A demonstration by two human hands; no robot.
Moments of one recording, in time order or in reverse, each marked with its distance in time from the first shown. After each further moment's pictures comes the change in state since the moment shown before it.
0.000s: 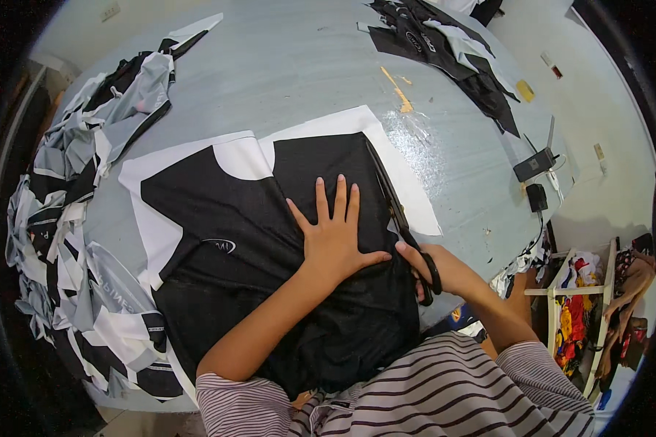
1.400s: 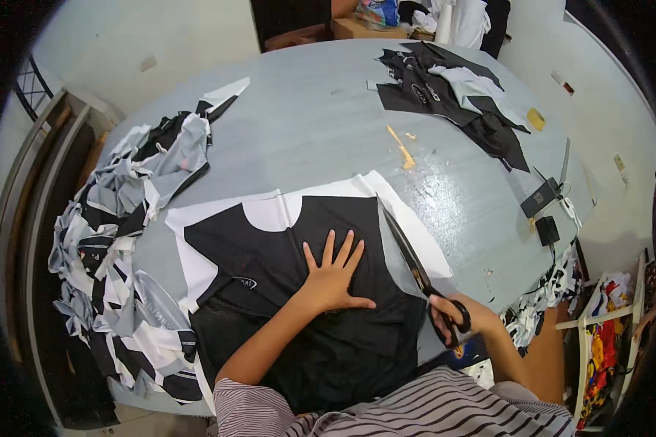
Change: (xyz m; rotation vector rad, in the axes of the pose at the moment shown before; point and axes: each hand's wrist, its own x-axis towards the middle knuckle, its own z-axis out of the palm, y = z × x) left_hand 0.010 -0.015 -0.020 0.028 -0.235 0.121; right_hand -0.027 0.062 -0.049 0.313 -0.180 -0.058
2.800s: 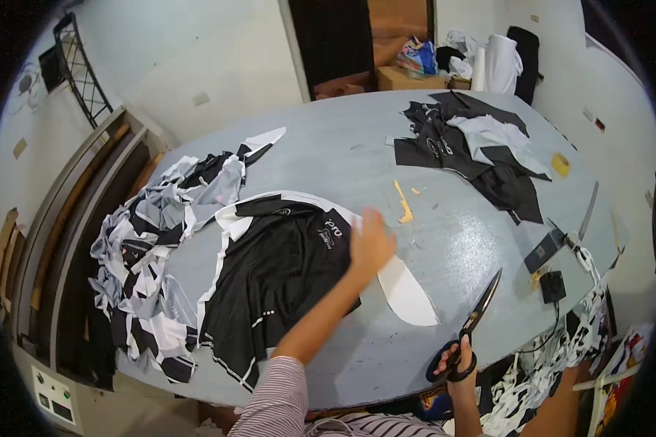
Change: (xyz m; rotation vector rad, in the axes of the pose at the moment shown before) left_hand 0.191 0.018 0.019 0.344 0.796 -0.181; right_hand 0.013 0.093 -0.033 0.905 0.391 -0.384
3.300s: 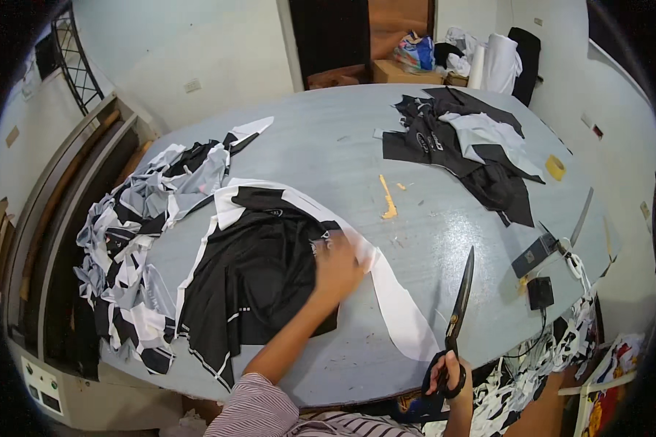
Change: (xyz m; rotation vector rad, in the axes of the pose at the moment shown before) left_hand -0.050 0.003 -0.052 -0.003 -0.291 -0.102; right_hand -0.023 -0.041 -0.017 -0.339 -0.113 -0.057
